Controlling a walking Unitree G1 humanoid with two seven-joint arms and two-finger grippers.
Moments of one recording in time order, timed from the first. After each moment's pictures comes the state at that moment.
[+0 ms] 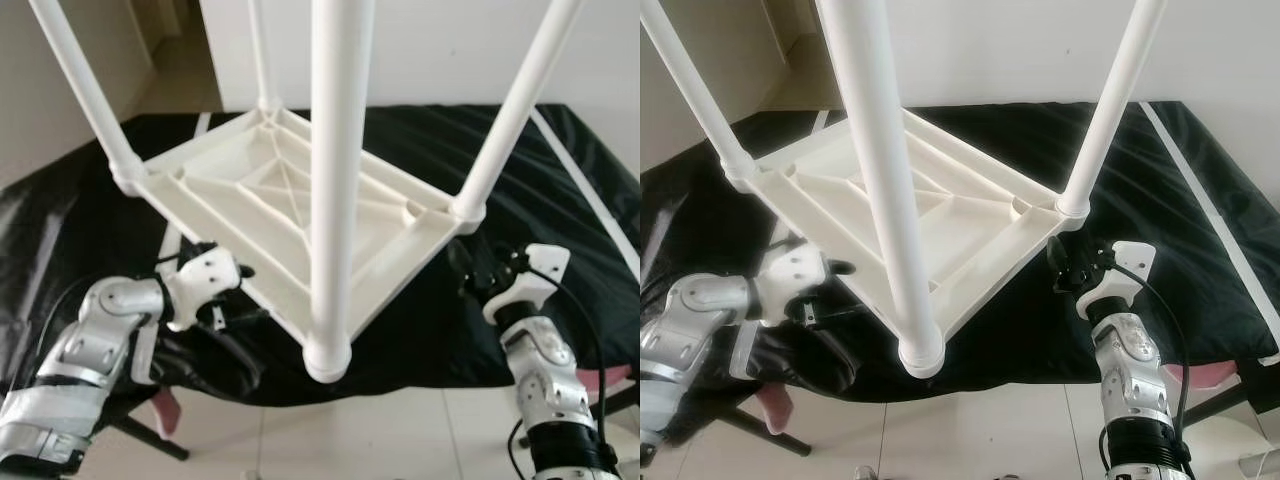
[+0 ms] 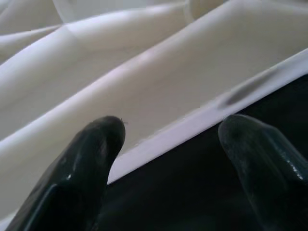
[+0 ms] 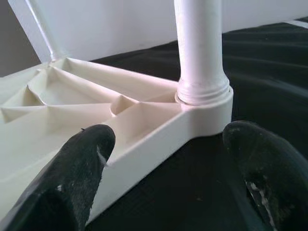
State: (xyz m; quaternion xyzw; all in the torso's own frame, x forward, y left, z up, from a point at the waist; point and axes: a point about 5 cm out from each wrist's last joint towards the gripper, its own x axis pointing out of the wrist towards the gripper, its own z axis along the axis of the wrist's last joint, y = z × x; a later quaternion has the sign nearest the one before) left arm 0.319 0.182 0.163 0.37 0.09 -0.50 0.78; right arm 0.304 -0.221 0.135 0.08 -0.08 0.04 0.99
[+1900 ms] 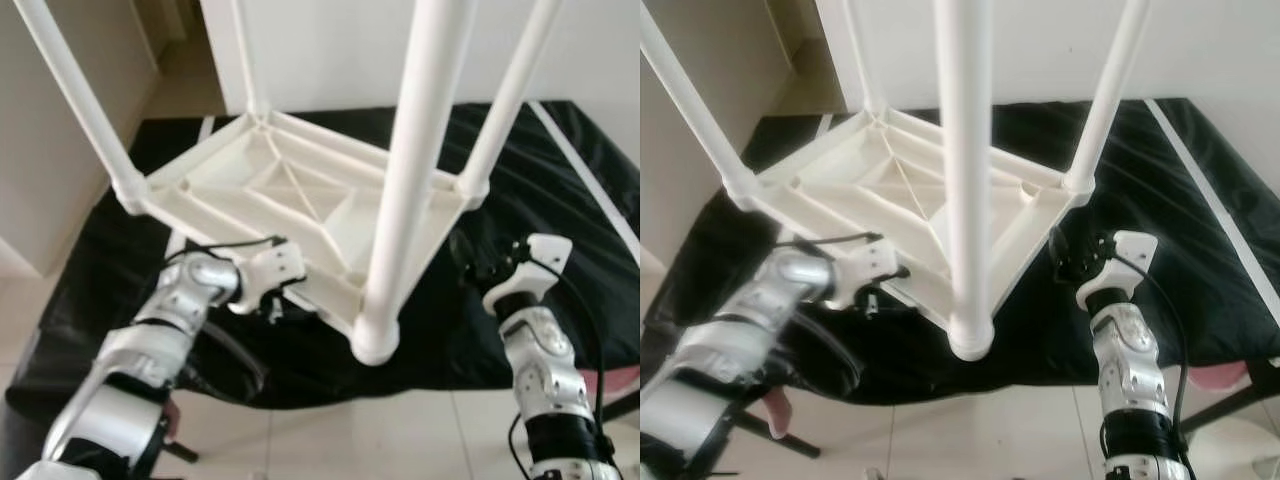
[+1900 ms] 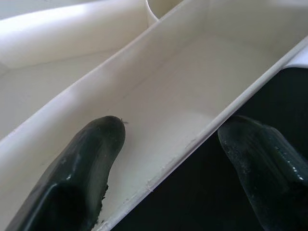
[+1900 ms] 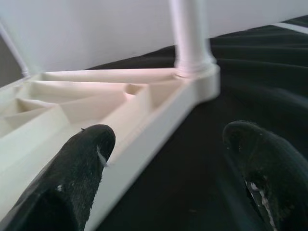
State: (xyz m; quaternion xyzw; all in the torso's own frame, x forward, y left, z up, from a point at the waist) left arm 0.354 0.112 0.142 0.26 0.16 -0.55 0.78; right arm 0.308 -0.220 0.142 0.08 -0.09 0.02 0.99
